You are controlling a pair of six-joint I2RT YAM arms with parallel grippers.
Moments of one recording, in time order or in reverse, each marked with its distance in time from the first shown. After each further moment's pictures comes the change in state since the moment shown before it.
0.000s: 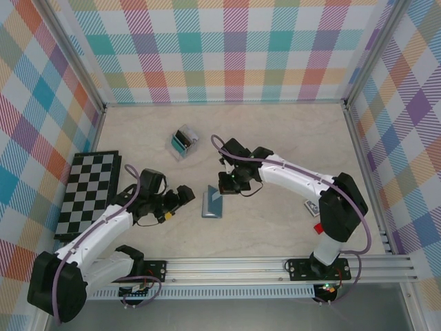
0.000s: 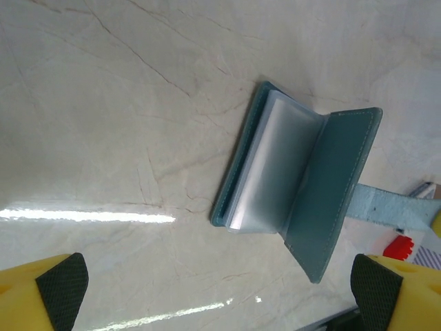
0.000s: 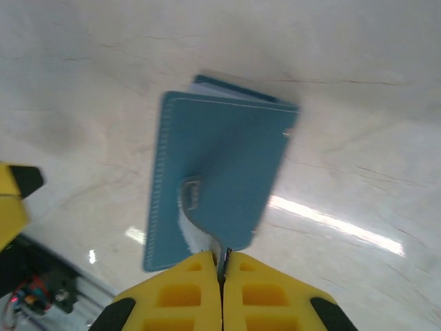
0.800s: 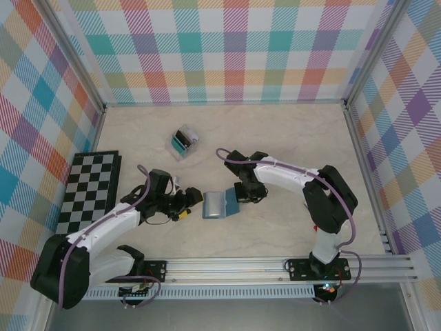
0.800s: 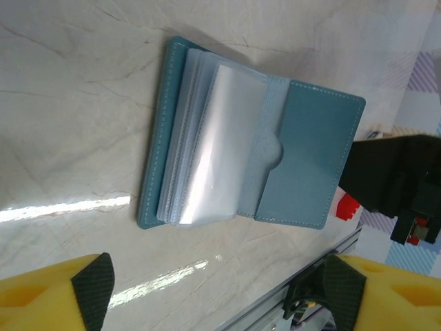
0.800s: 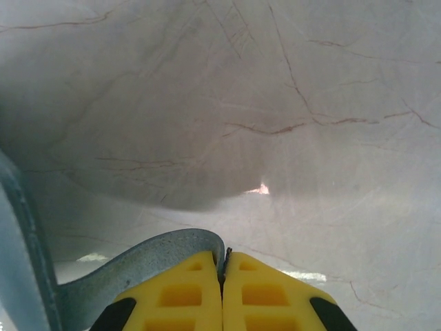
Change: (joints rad) left arm -0.064 0.131 -0.050 0.274 0.172 -0.048; right arm -0.047 0.117 -0.076 -0.138 0.253 -0.007
